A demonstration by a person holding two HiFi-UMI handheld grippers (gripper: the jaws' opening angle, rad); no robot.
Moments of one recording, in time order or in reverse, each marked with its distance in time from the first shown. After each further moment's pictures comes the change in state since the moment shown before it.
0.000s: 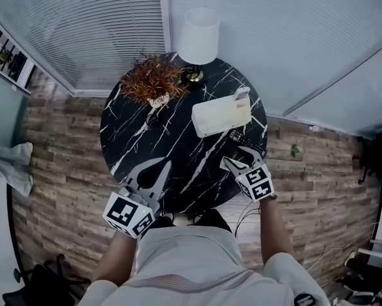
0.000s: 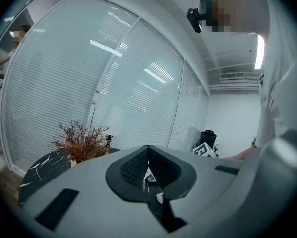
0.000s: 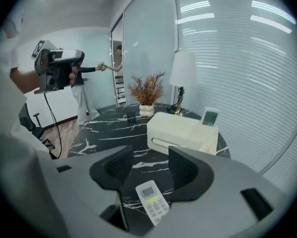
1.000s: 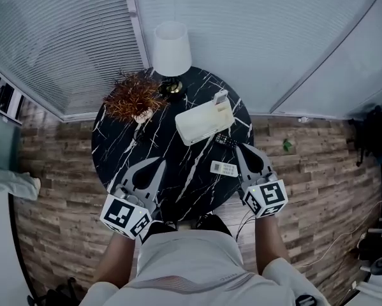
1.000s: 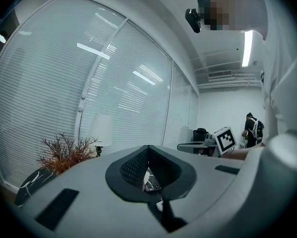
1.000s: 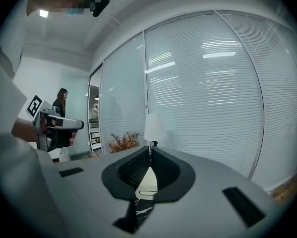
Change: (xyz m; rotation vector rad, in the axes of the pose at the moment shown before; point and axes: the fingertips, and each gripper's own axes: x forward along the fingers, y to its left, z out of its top) left arm 0.028 -0.015 0.030 0.091 -0.024 -0.097; right arm -0.125 -0.027 0.102 0.223 -0.514 -0.283
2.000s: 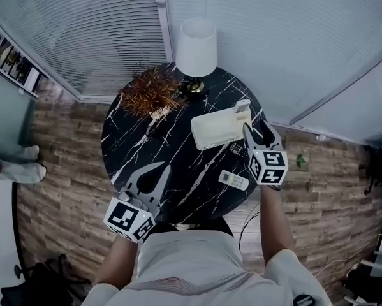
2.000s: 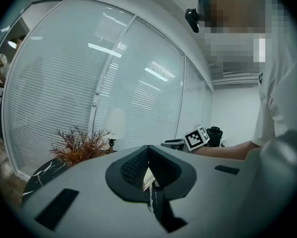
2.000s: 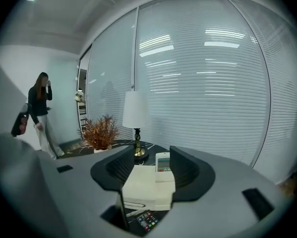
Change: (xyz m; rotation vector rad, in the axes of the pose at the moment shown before) left arm 0.004 0.019 -0.019 -0.050 0.037 0.155; right arm 0.128 -0.084 -0.035 -0.033 0.164 -0.070
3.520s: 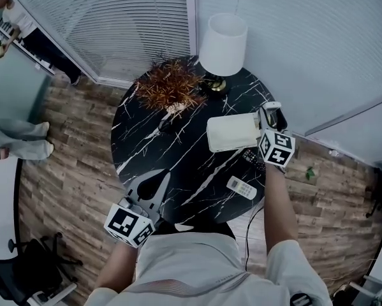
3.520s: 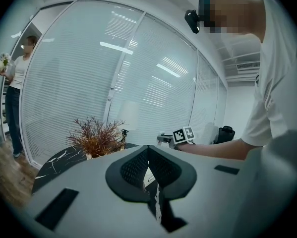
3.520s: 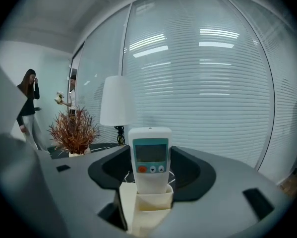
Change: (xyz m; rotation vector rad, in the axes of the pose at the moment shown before) left arm -0.017 0.021 -0.032 -0.057 0.043 0.142; right arm 0.107 -0.044 -0.013 0.026 -0.044 -0.065
